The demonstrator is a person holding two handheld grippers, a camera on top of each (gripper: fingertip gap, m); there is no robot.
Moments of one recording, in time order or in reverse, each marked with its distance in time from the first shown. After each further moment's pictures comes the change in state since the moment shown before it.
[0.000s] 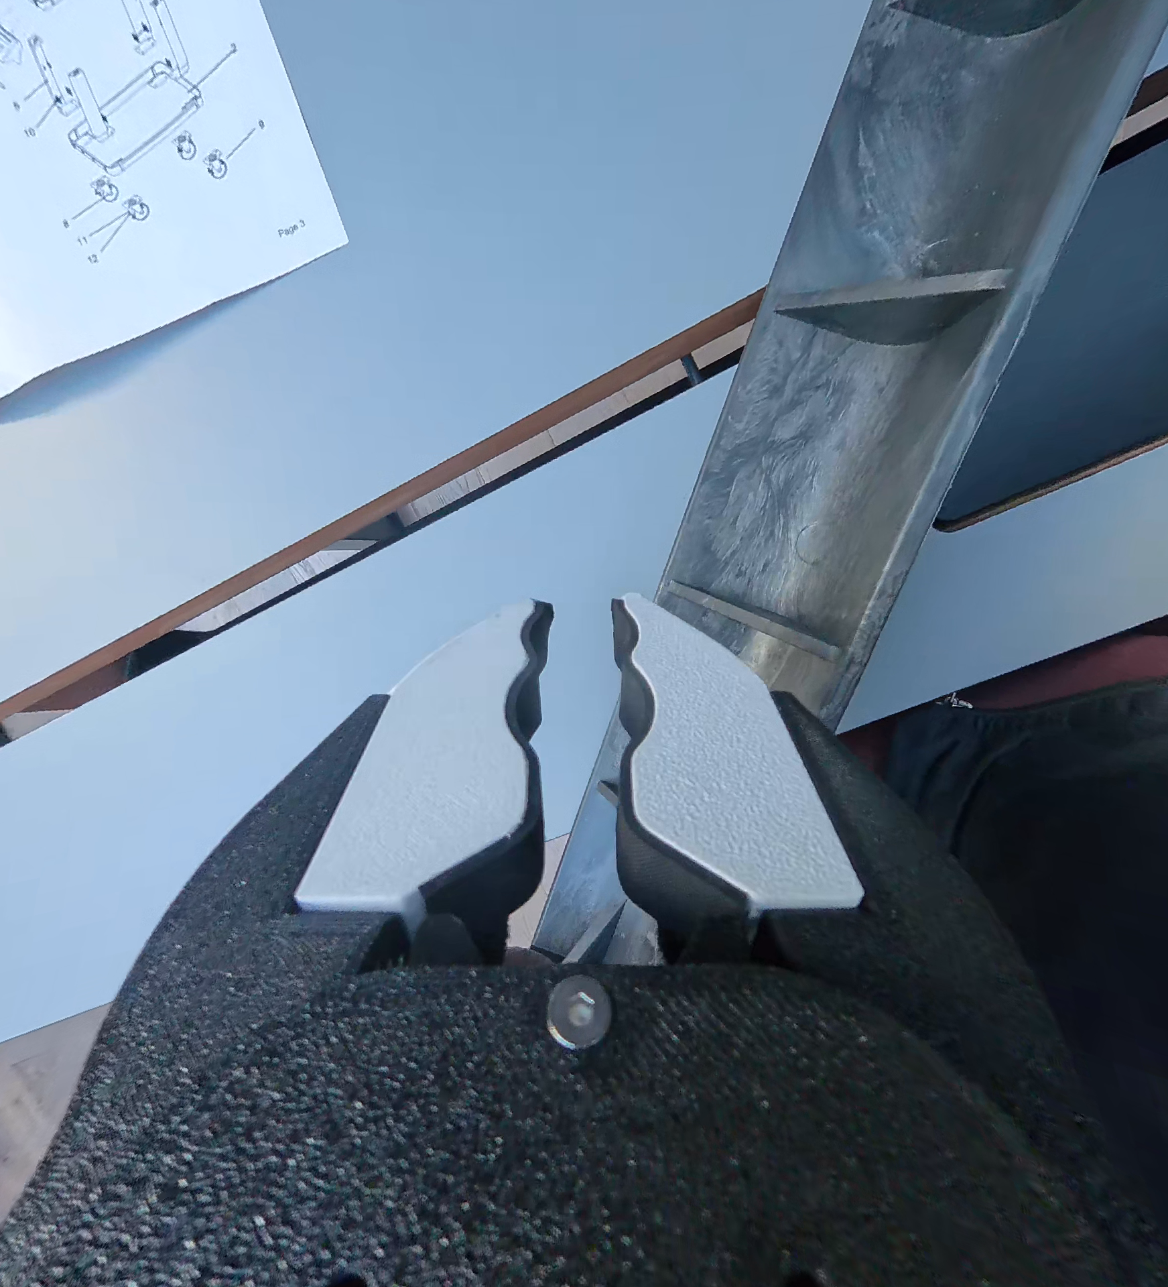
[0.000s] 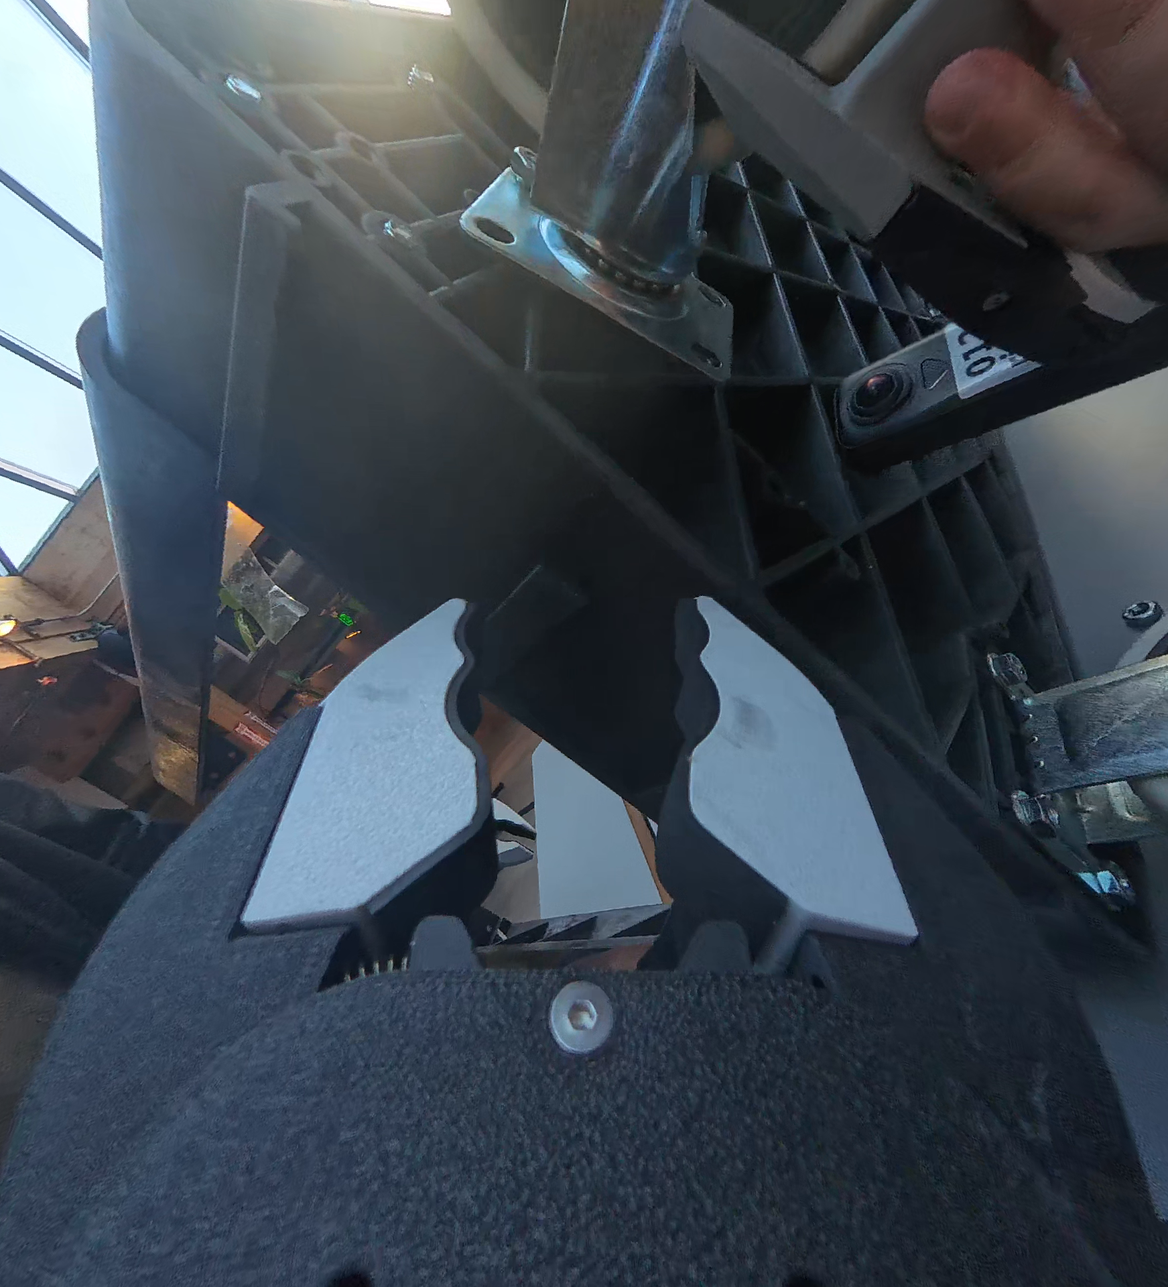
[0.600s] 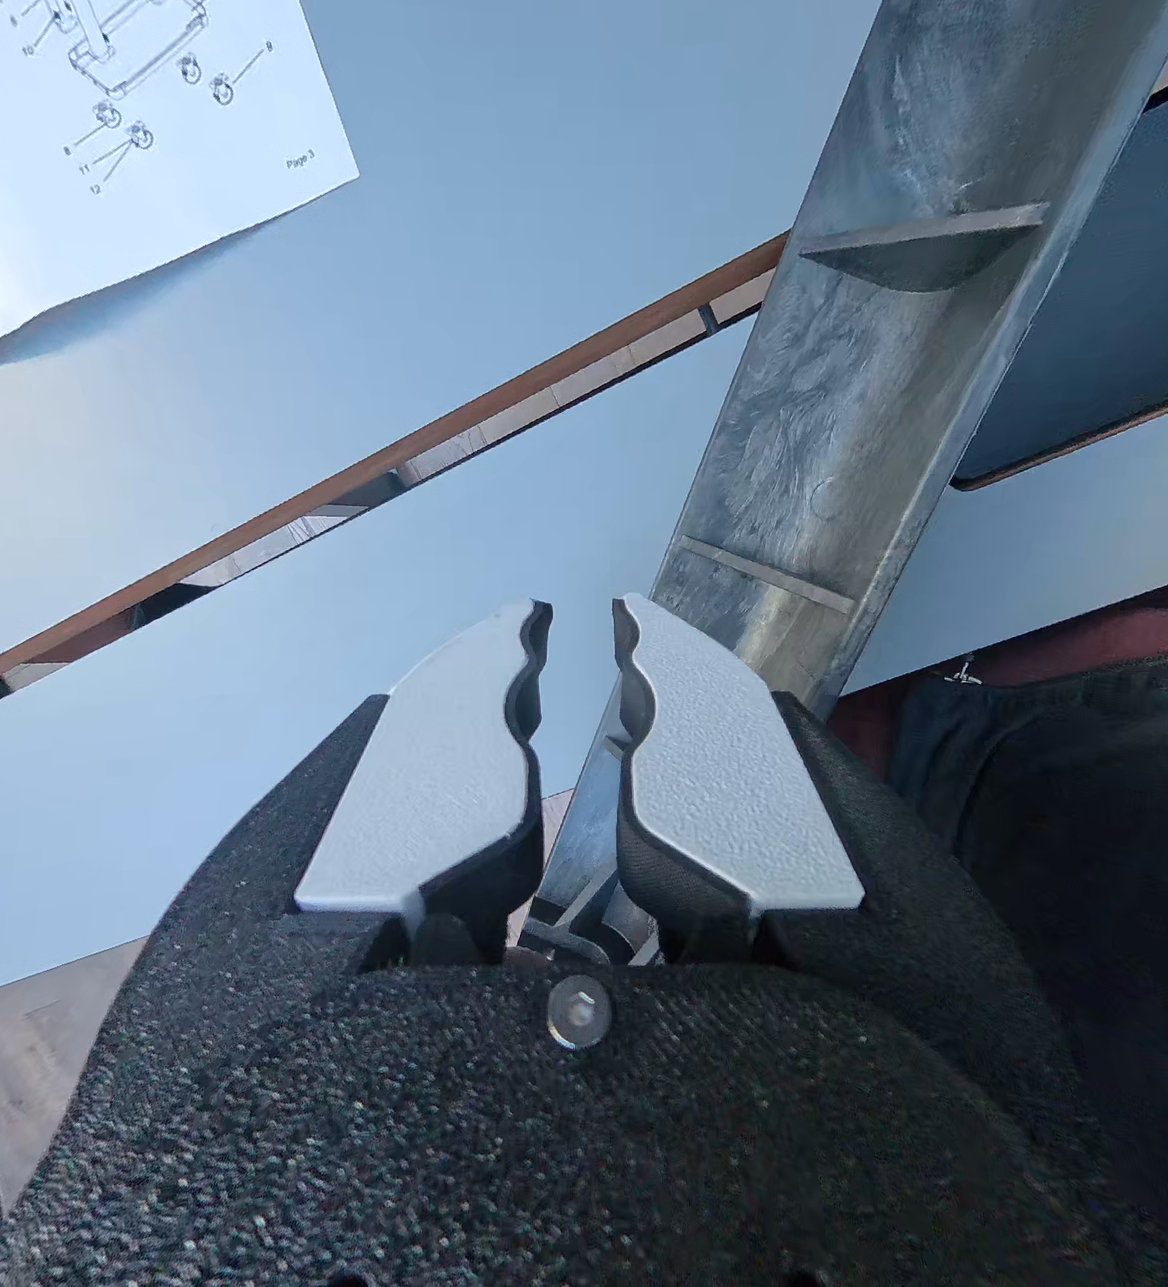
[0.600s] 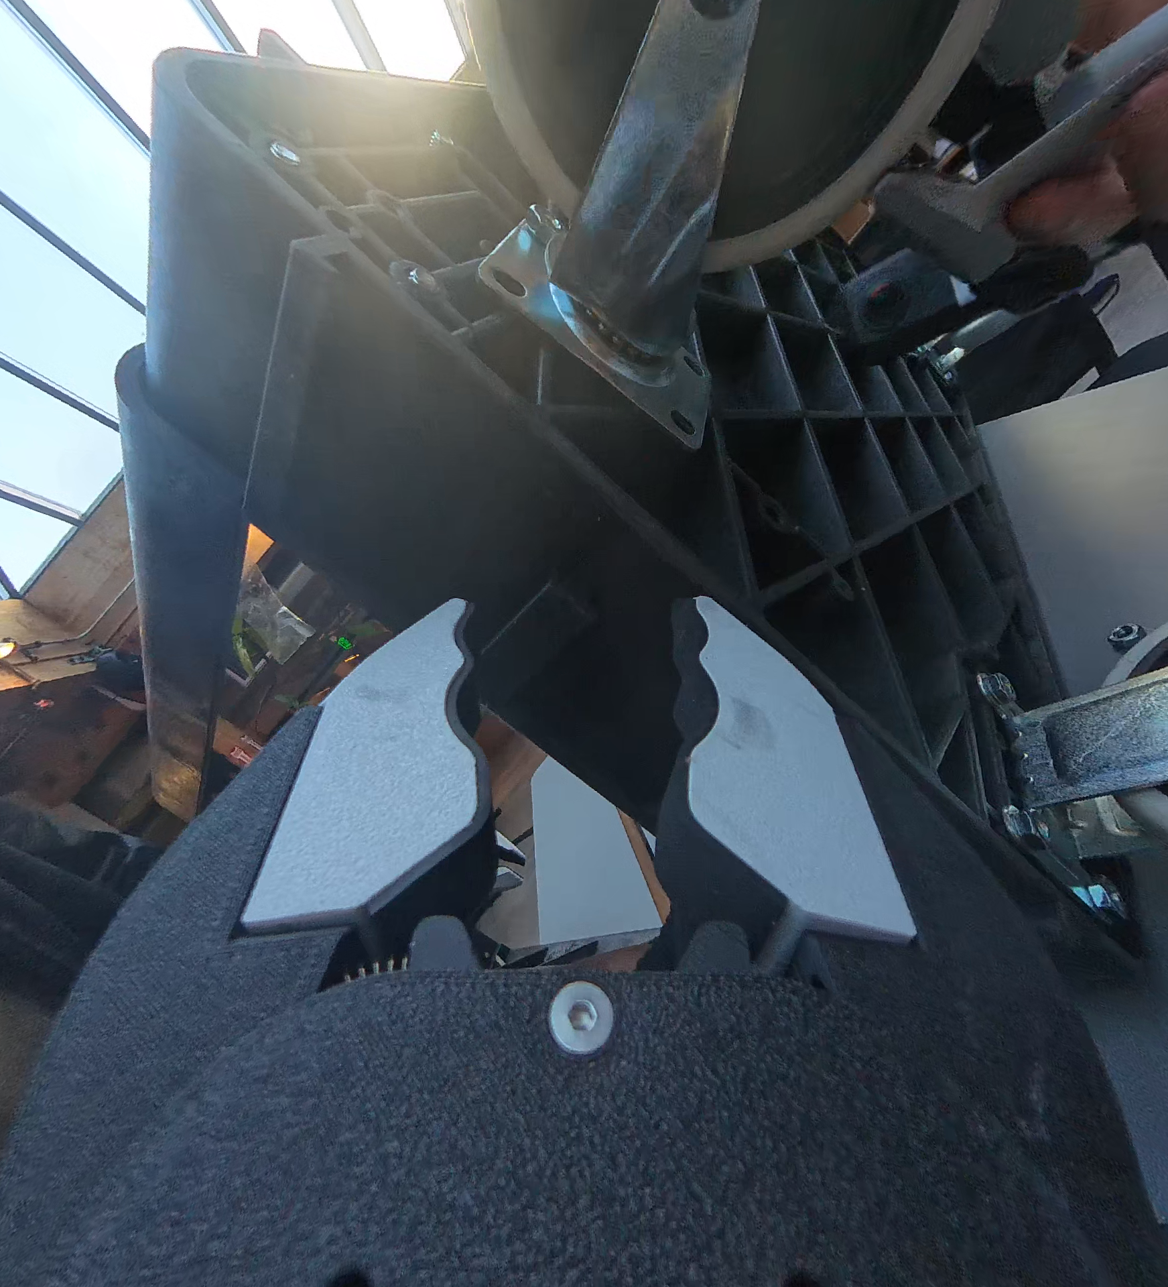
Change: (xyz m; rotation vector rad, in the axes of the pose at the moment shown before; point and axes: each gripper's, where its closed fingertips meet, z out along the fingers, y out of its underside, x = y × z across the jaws) left arm -0.004 0.014 -0.009 -0.041 -0.015 -0.016; right arm -0.001 -0.009 -0.006 0.045 0.000 -0.002
